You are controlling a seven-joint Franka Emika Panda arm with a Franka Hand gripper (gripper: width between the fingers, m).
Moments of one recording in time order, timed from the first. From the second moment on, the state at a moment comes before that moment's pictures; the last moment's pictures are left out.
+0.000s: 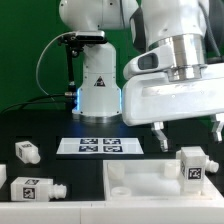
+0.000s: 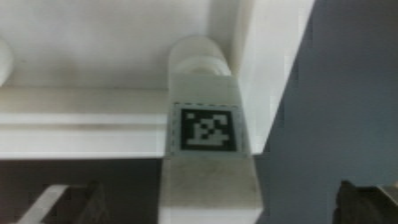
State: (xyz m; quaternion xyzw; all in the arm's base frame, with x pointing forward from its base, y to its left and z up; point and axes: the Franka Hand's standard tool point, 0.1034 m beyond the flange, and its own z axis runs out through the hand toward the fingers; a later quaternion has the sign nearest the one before) arm 0.628 0.113 0.101 -0.99 -0.03 -0.10 0.06
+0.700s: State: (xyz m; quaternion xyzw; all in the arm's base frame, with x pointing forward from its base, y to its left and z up) arm 0.631 0.118 0.089 -0.99 0.07 0.12 0.07
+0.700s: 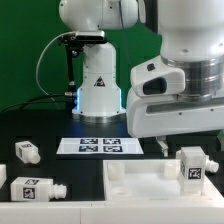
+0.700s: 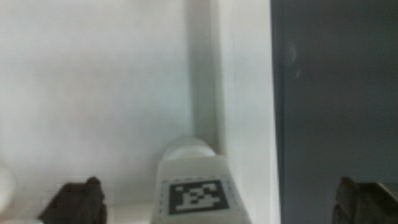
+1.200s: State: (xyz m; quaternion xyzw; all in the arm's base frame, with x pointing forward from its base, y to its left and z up) arm 0.631 0.118 0.089 -0.98 0.17 0.12 0.06
